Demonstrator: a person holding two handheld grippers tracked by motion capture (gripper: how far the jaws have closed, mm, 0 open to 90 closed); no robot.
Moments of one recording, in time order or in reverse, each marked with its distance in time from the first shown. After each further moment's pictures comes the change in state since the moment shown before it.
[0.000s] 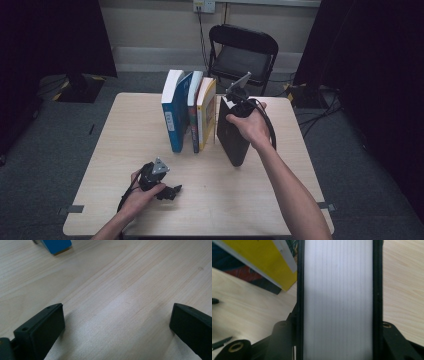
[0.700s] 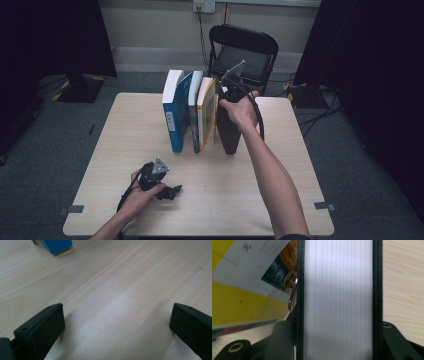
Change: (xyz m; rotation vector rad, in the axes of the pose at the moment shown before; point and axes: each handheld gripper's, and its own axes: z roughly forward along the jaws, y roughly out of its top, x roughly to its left) left arm 0.001 0.000 0.000 0.001 -0.005 0.008; right arm -0.006 0.052 0.024 0.015 -0.043 0.145
